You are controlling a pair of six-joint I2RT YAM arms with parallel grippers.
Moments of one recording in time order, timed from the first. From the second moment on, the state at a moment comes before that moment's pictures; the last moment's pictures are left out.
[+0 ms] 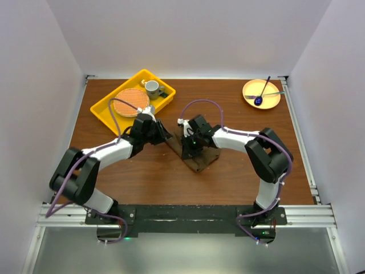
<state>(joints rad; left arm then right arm) -0.46 1.57 0.75 0.17 0.15 -0.78 0.72 1.85 1.12 -0.30 -0.27 0.23</state>
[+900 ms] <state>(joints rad) -0.46 1.55 0.54 0.33 0.20 -0.98 0.59 2.02 0.94 0.31 -0.86 0.63</state>
